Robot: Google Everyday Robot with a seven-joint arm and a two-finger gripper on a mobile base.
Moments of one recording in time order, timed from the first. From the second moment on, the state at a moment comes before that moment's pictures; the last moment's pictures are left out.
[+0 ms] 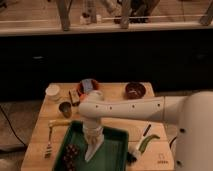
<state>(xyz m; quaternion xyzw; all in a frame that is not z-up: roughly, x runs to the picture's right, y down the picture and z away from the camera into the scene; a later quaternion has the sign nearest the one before) -0.078 0.286 0.724 -0.35 -0.32 -0.55 0.68</state>
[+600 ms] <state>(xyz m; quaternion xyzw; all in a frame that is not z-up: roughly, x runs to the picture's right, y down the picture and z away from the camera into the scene) -0.059 0.326 0.704 -0.39 -0.32 -0.56 0.66</state>
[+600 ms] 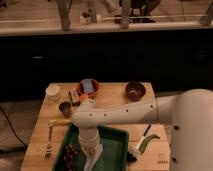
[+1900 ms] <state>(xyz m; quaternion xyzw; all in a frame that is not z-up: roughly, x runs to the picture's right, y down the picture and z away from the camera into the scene) -0.071 0.300 0.723 -0.38 -0.31 -0.59 0.64</state>
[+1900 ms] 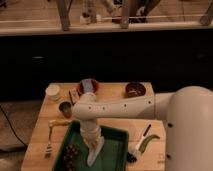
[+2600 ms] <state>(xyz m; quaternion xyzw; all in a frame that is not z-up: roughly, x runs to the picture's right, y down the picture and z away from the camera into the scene) -0.028 0.312 0.728 -0.41 -0.29 -0.55 0.67</state>
